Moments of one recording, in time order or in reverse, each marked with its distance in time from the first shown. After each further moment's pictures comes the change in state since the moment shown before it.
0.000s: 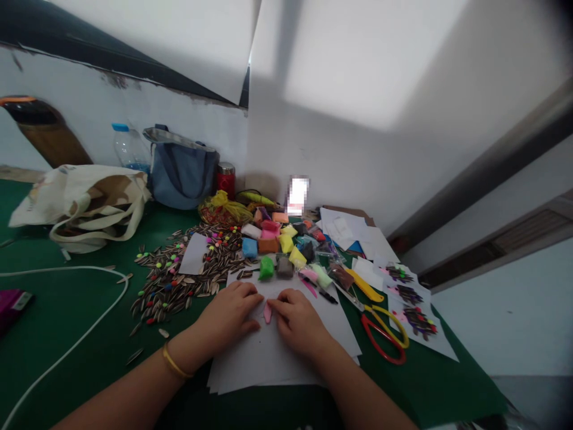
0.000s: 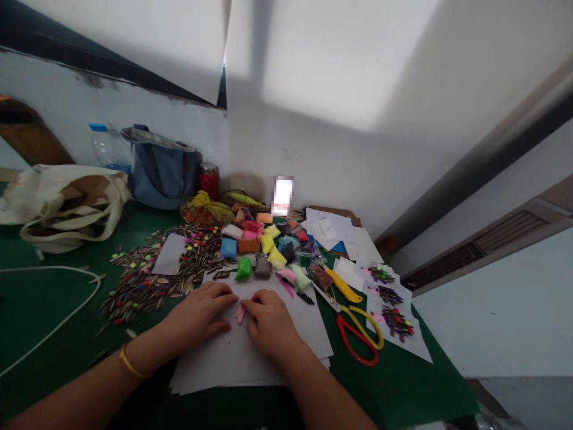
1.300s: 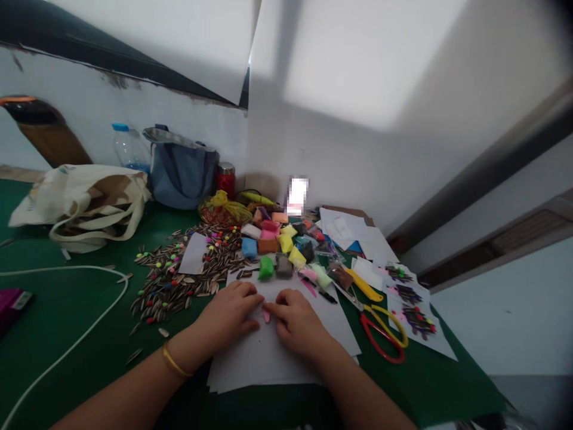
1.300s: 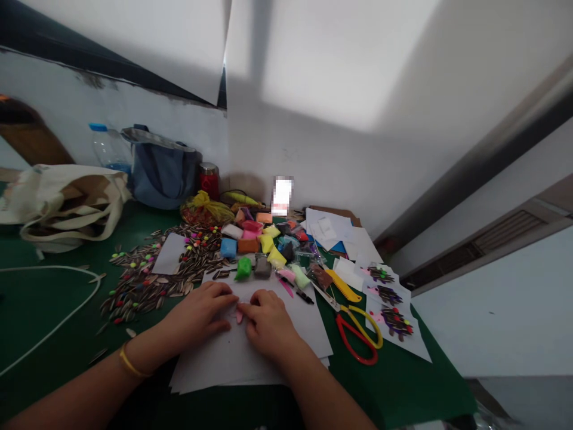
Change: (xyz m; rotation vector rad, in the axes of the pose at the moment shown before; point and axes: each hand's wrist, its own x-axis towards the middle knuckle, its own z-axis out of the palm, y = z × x) left_hand -0.001 0.000 0.001 -0.004 0.004 0.001; right_hand -0.003 -0.003 -0.004 0.007 -0.048 -0.003
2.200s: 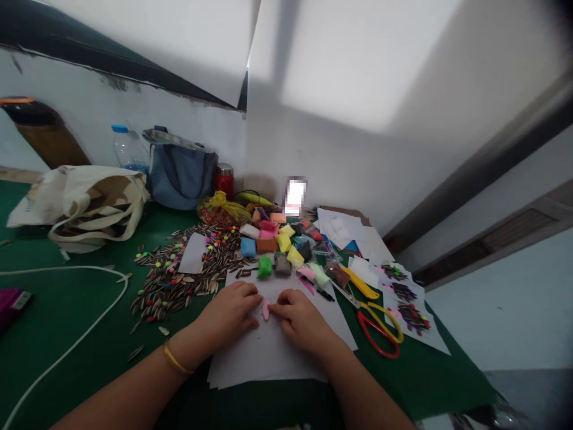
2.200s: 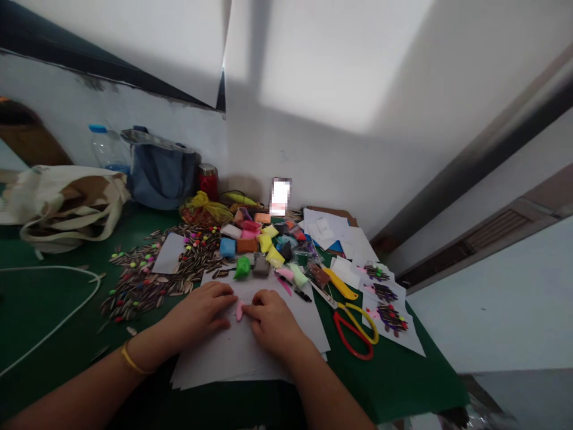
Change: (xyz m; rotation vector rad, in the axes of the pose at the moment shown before) left_hand 0.001 -0.005 0.006 0.021 0.024 0.086; right_hand -0.006 0.010 -0.005 0.014 -0.037 -0.040
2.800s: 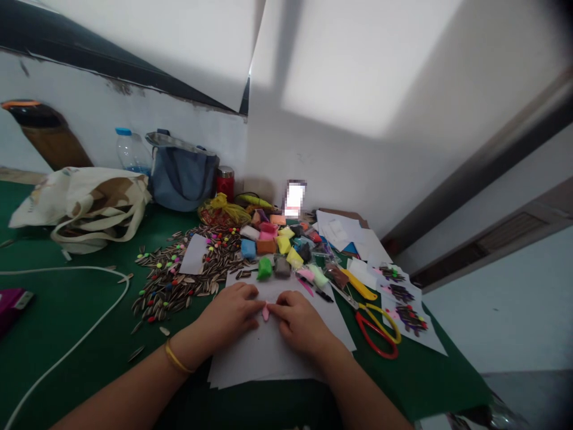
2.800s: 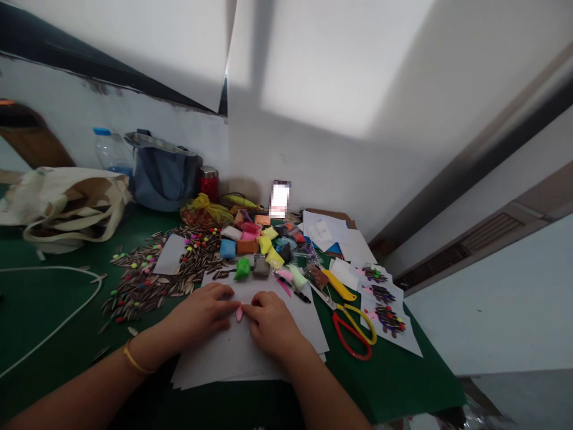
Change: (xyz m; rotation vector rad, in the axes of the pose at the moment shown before) left_hand -0.001 -0.002 0.002 0.041 -0.012 0.030; right_hand 0.002 -0.005 0.000 -0.071 0.009 -0.017
